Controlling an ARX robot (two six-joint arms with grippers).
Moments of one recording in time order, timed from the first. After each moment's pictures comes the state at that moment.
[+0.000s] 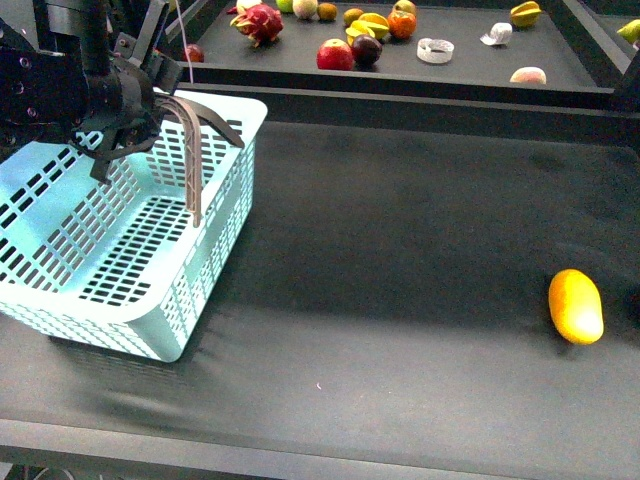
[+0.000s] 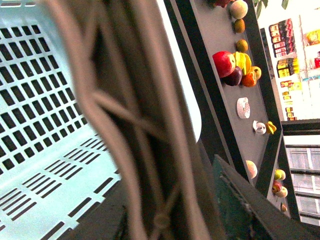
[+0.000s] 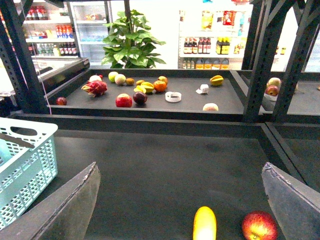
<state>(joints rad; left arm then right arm) -0.11 2.26 1.22 0.61 -0.17 -1.16 0.00 0.00 0.01 0.00 0.00 0.00</state>
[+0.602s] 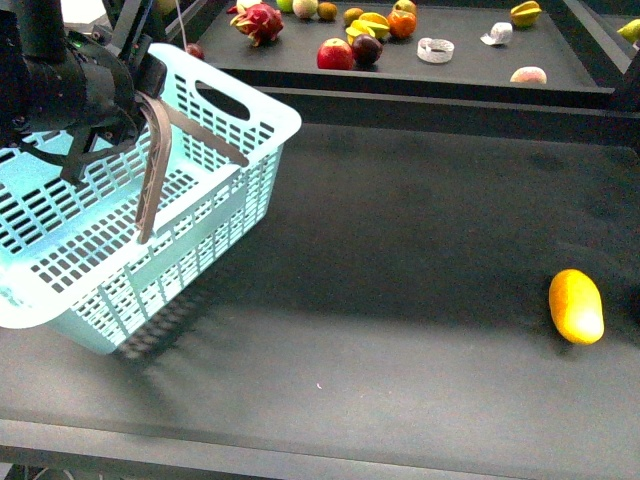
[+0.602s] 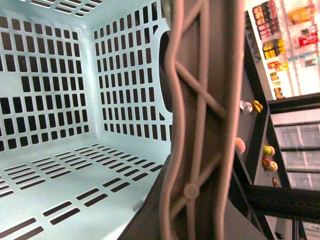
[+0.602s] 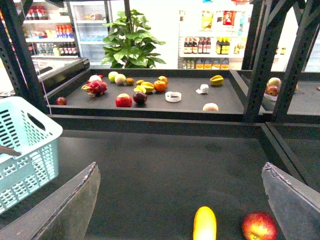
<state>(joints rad) -0.15 2.04 0.98 0.68 -0.14 -1.05 0.00 0.00 0.01 0.00 0.00 0.00</state>
